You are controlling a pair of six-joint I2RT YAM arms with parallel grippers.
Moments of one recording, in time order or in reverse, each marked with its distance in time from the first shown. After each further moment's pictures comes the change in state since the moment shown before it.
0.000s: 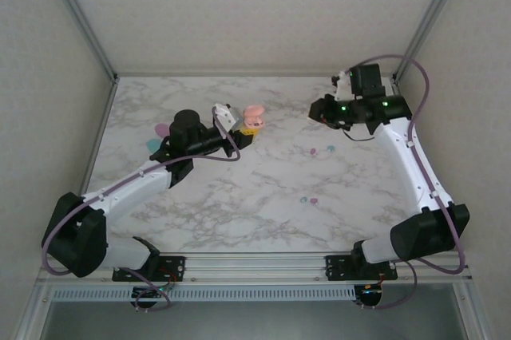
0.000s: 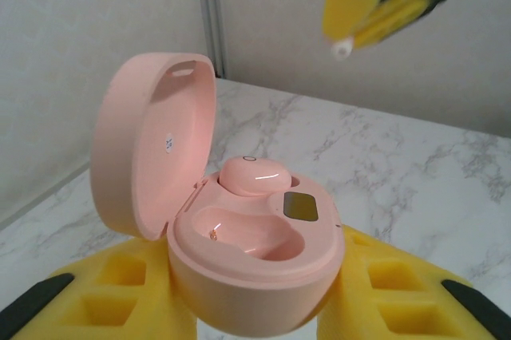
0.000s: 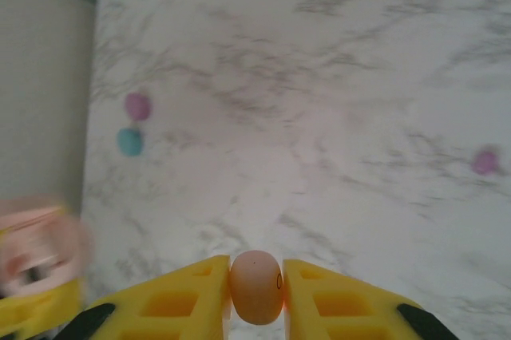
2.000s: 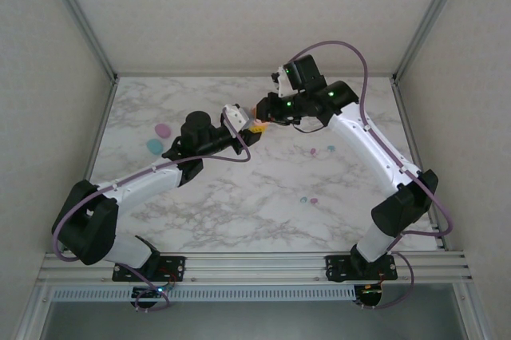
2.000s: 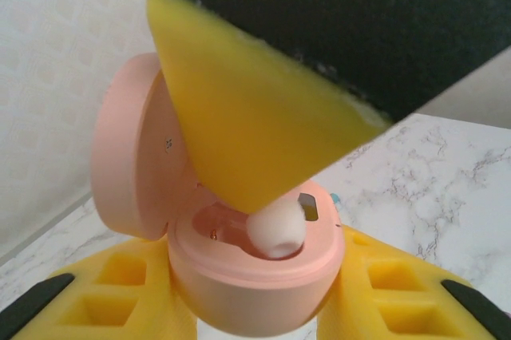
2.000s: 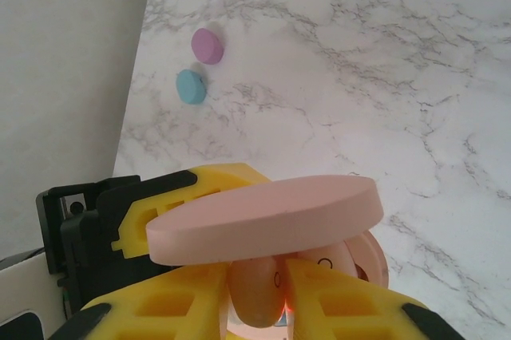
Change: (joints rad) left arm -0.054 0.083 0.019 0.106 -0.117 0.032; right arm 0.338 0.233 0.242 0.015 0.089 0.103
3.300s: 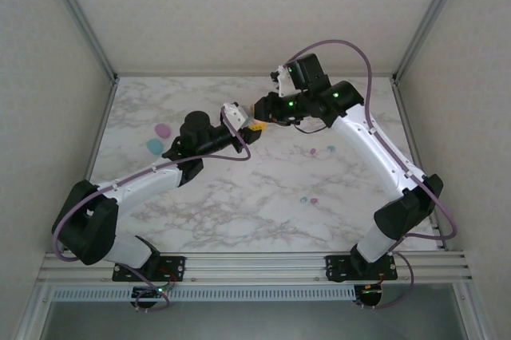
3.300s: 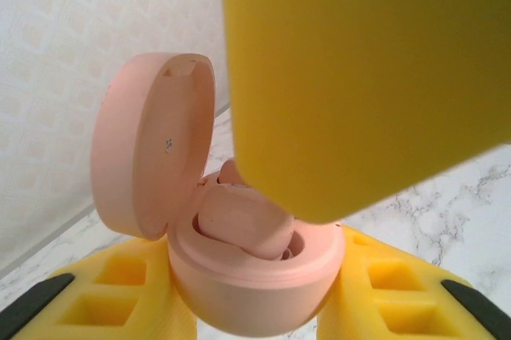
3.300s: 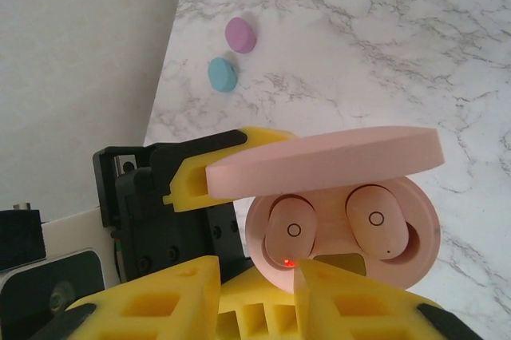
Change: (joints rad) left arm -0.001 0.000 0.000 0.038 -0.008 -0.021; right arm 0.006 -0.033 0.011 -0.011 -0.064 -0.009
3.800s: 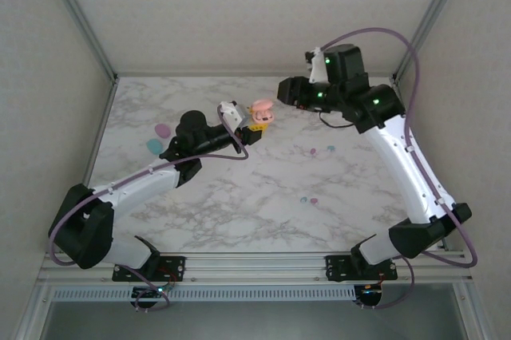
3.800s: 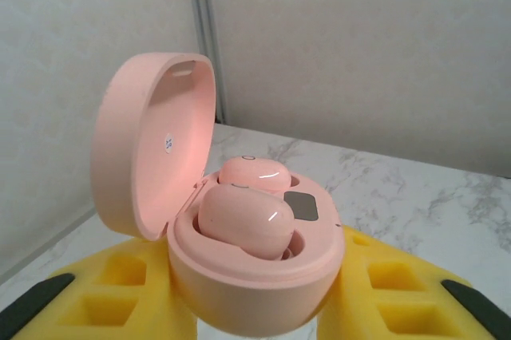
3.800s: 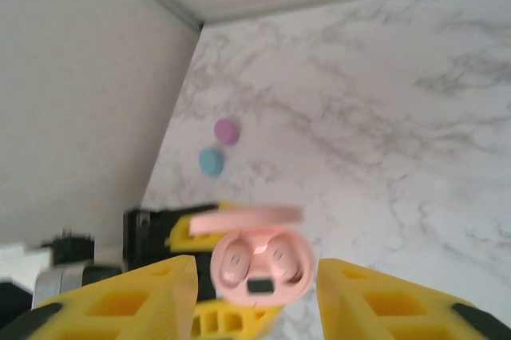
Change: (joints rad) left arm 0.000 -0.032 0.010 0.029 0.104 -0.061; right arm -0.111 -0.148 0.046 0.021 0.142 -0.006
